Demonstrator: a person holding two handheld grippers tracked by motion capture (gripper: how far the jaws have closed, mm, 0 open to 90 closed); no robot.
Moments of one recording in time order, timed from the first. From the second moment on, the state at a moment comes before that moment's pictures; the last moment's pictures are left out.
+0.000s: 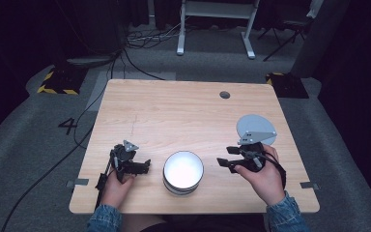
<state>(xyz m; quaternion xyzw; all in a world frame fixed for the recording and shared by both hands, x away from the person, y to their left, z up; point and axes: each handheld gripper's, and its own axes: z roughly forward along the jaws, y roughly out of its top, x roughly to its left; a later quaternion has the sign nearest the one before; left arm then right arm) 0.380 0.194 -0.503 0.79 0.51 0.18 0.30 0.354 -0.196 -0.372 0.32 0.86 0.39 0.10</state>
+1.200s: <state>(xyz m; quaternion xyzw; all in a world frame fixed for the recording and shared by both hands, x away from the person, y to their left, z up) 0.380 0.194 -0.503 0.79 0.51 0.18 0.30 0.389 -0.095 -0.398 0.31 0.91 0.27 0.02</state>
